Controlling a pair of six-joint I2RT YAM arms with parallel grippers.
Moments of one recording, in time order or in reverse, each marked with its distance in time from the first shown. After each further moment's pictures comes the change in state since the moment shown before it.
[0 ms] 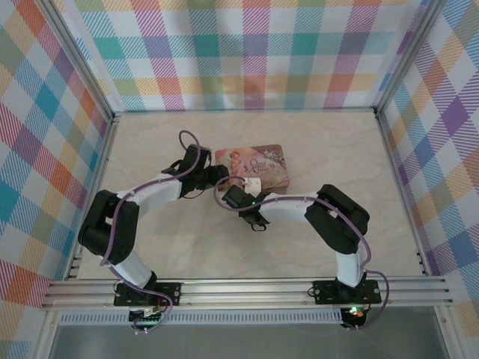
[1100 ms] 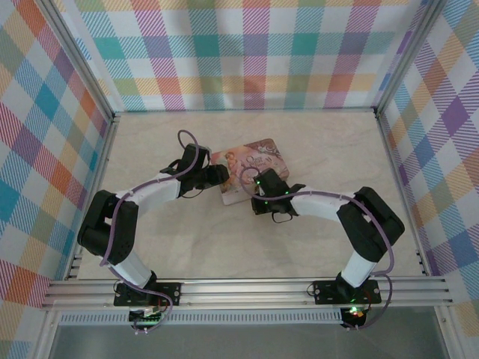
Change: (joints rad) left arm 0.016 -0.003 0.000 0.000 0.037 0.005; right arm -0.255 -0.226 -0.208 0.158 -0.619 -0.369
